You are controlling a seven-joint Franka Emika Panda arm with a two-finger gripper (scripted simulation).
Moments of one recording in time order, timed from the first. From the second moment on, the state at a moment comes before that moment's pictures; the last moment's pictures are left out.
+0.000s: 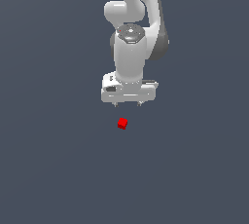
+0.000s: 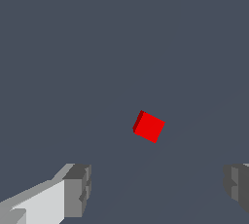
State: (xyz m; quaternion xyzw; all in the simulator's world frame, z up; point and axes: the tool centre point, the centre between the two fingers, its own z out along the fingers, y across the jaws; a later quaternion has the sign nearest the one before) arm -0.006 0.014 0.184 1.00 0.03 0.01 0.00
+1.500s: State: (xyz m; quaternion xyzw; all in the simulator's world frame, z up) arm -0.005 -0.009 0.032 0.98 -0.18 0.00 0.00
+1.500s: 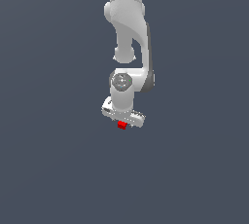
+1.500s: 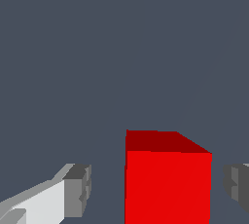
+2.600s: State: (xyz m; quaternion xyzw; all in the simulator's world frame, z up) arm -0.007 -0.010 0.025 0.98 -0.19 0.00 0.00
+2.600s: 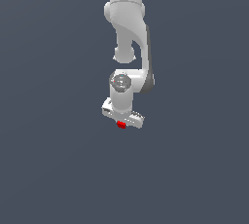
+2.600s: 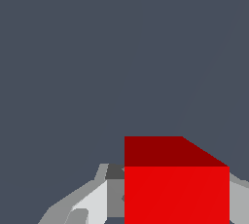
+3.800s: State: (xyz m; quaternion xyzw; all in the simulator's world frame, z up) arm -0.056 -0.038 0.191 0.98 -0.19 0.00 0.00
